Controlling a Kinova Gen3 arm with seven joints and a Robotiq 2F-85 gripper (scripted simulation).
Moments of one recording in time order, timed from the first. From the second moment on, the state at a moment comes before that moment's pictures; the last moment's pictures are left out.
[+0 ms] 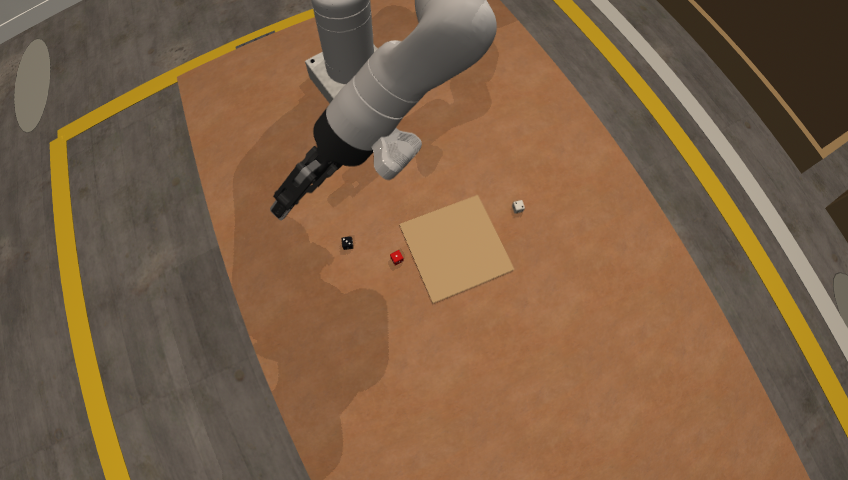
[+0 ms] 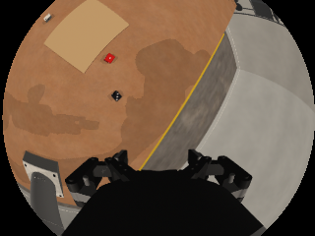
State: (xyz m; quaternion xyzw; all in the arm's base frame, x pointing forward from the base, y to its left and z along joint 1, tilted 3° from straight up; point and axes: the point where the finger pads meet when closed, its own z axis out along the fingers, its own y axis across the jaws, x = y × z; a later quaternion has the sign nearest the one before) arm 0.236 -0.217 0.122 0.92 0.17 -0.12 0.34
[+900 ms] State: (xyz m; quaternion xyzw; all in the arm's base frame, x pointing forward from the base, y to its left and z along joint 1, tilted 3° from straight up) arm 0.222 -0.203 0.110 0.95 0.01 -0.09 0.29
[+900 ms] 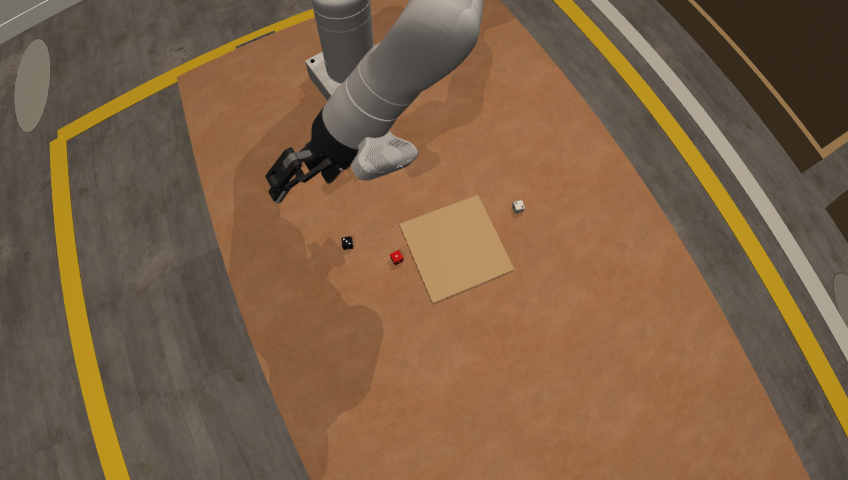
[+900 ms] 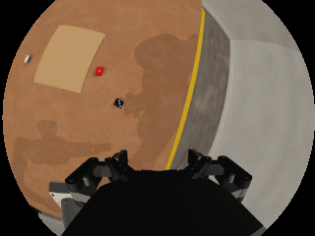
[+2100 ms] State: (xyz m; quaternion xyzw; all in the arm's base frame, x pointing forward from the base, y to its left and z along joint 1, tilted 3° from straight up) arm 0.216 -0.183 0.101 0.95 -0.18 -0.06 0.23
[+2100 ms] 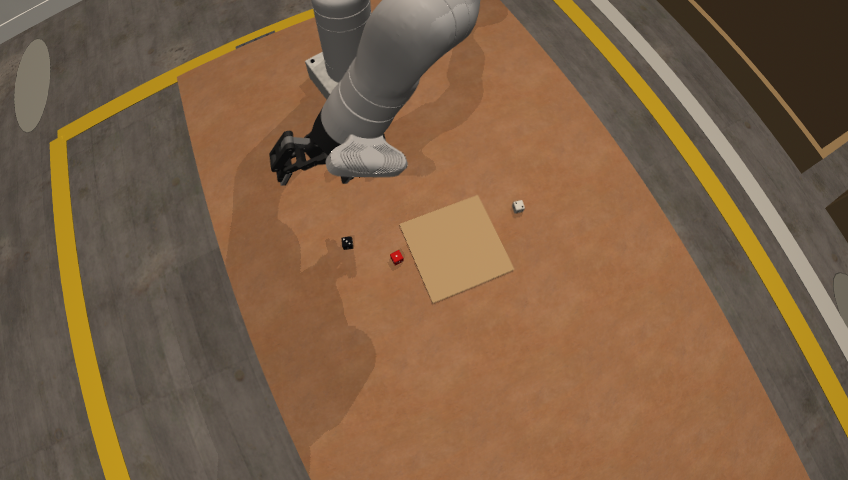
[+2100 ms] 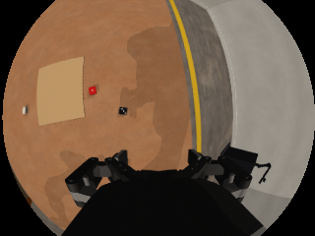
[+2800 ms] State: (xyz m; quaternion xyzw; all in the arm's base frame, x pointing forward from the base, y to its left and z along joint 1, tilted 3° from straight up) arm 0.218 -0.174 0.099 0.94 -0.27 -0.05 0.20
